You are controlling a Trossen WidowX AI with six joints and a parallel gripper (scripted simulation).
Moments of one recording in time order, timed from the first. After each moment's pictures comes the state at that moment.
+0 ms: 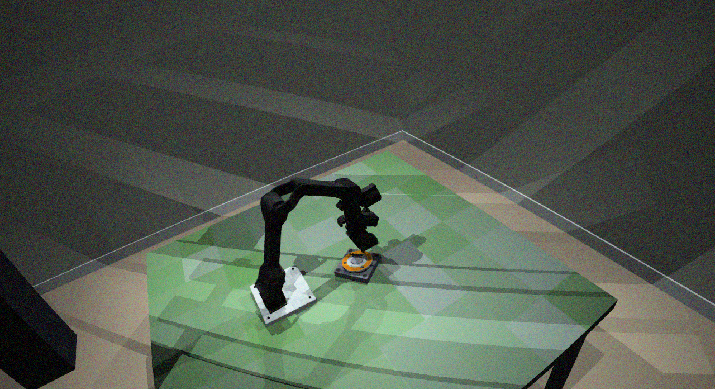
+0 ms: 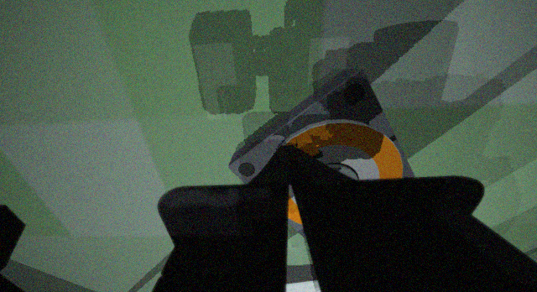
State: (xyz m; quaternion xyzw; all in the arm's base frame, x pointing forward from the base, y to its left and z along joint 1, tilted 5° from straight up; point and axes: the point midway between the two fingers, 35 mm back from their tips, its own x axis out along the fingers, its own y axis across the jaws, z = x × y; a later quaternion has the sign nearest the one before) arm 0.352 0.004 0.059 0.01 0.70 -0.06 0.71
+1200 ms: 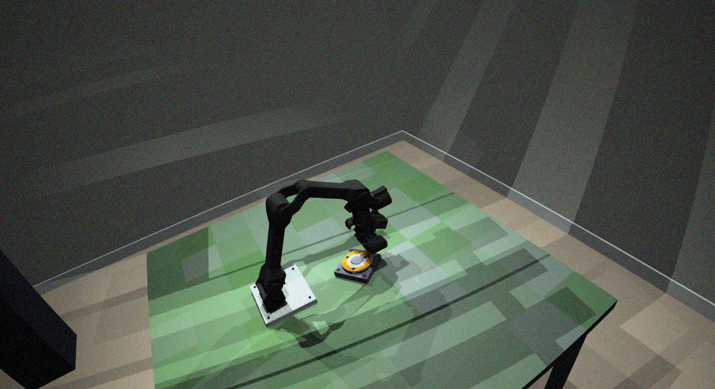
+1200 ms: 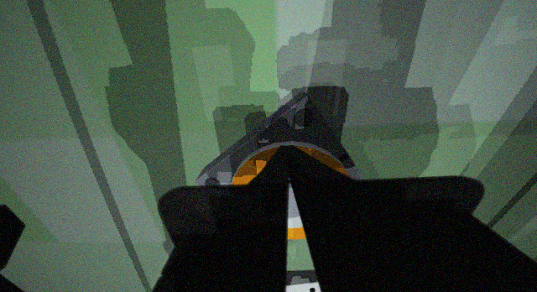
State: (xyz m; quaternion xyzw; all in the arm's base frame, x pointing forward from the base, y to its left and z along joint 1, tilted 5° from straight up) arm 0.365 -0.031 0.065 0.01 0.70 -0.06 0.71
